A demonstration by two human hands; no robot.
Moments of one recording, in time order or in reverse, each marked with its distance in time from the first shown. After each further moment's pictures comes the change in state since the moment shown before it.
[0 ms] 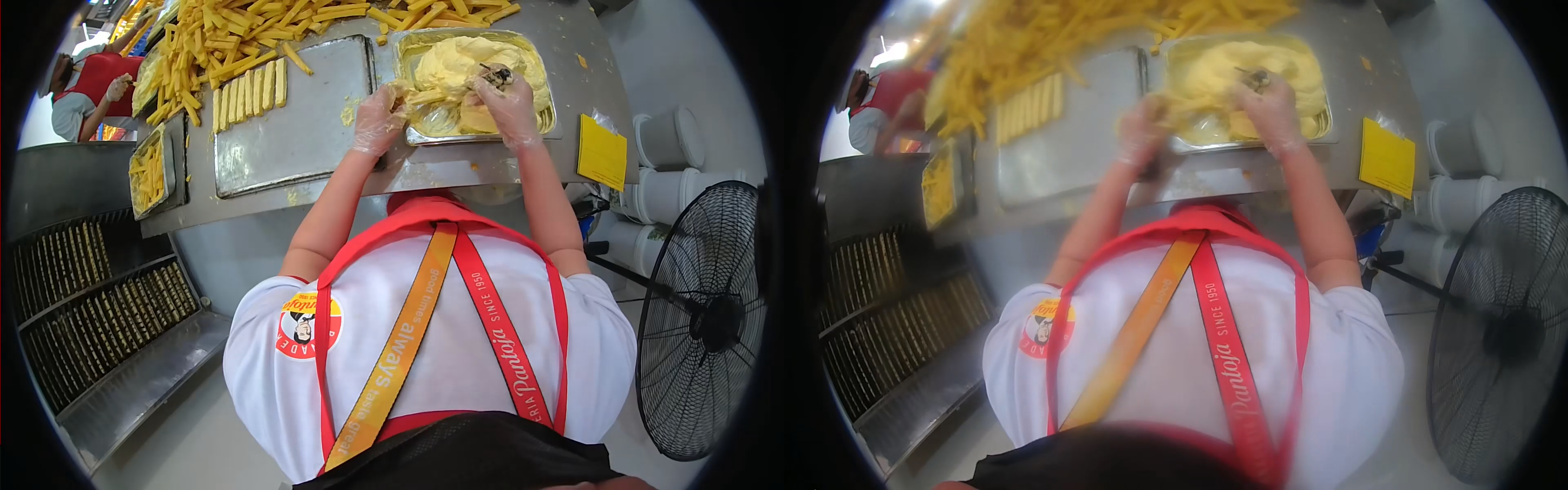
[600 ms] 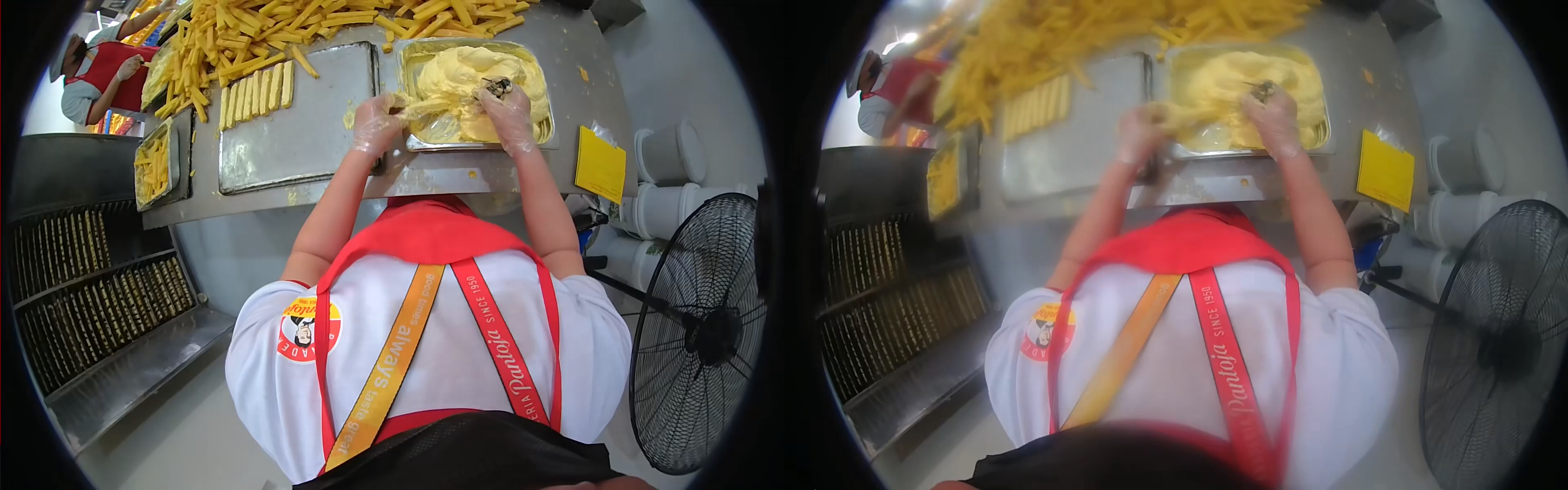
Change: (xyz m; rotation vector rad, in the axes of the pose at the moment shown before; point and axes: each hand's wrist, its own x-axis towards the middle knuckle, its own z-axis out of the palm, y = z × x) left_hand 0.008 0.007 -0.014 -0.020 -0.166 -0.216; right_hand 0.013 0.031 -0.017 -0.359 -0.002 -0.102
